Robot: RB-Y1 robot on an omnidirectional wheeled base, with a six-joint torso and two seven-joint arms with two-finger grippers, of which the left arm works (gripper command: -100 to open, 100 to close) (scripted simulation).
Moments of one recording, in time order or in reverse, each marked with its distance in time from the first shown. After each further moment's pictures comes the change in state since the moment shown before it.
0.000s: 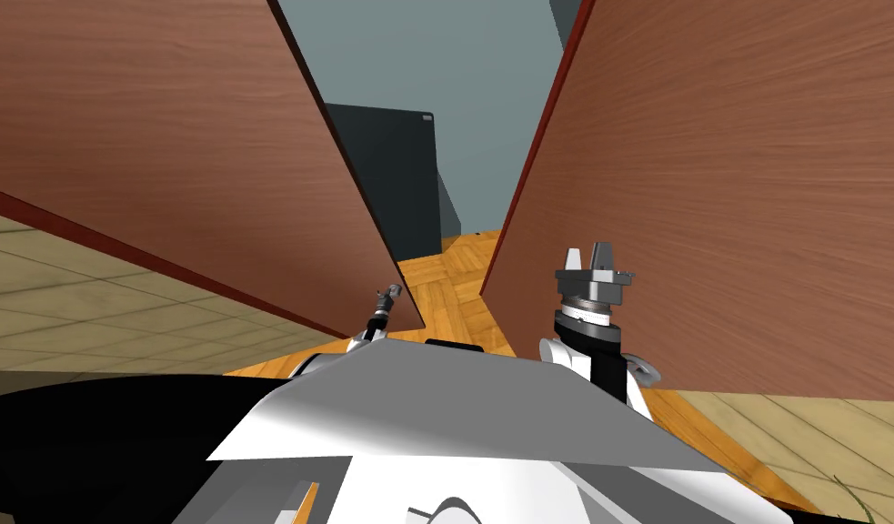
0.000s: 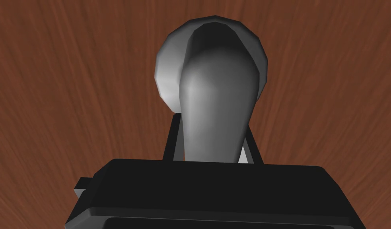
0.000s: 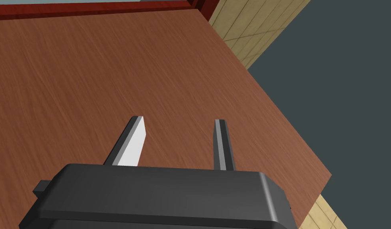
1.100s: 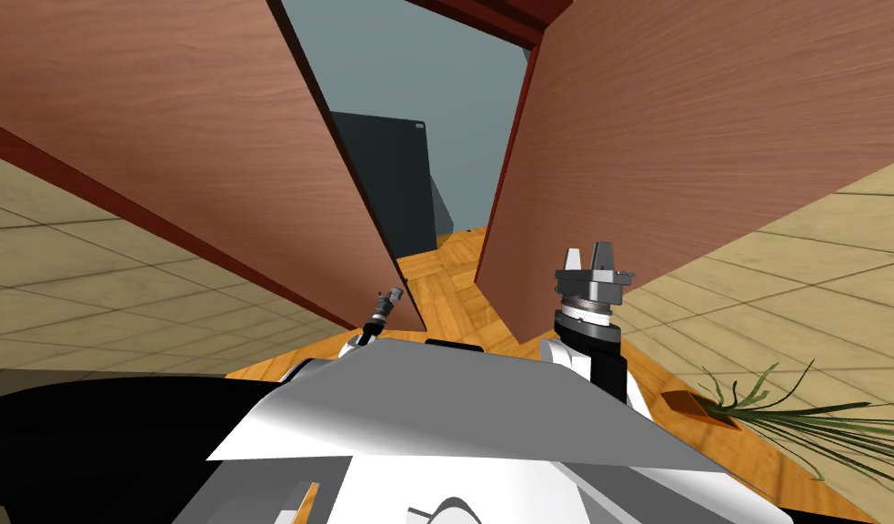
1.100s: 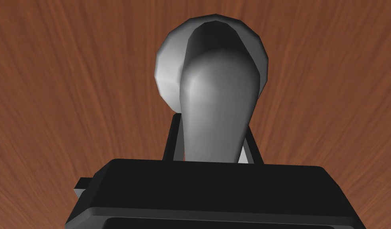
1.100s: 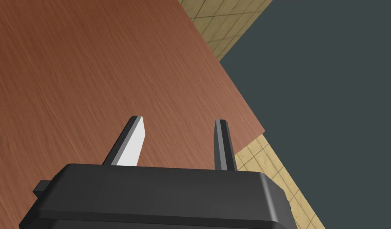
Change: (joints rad) arm 0.055 0.045 -0.076 -0.017 -0.062 -0.067 0.095
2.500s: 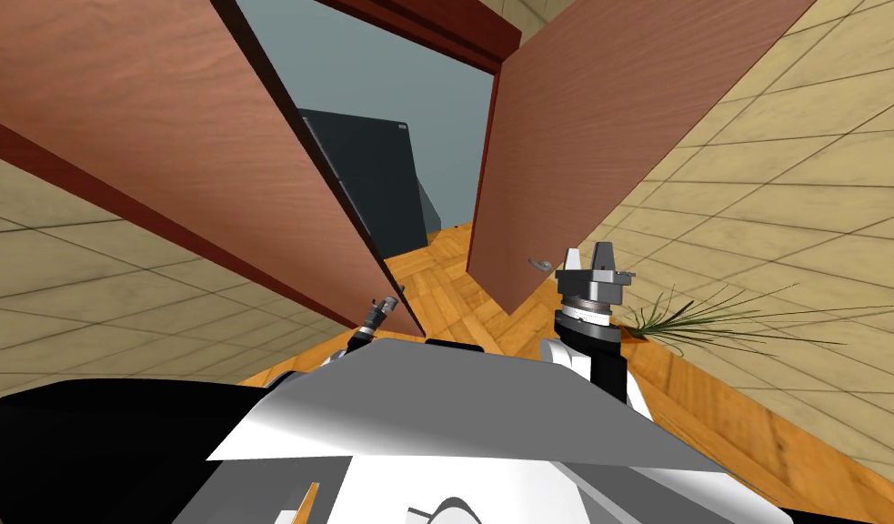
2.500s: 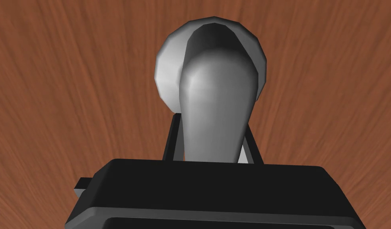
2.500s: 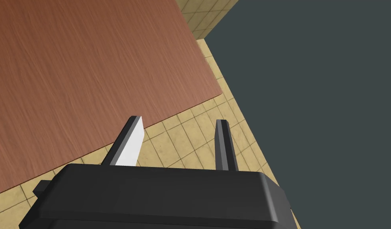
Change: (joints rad) arm 0.102 0.075 -0.050 0.040 -0.053 -0.198 0.096
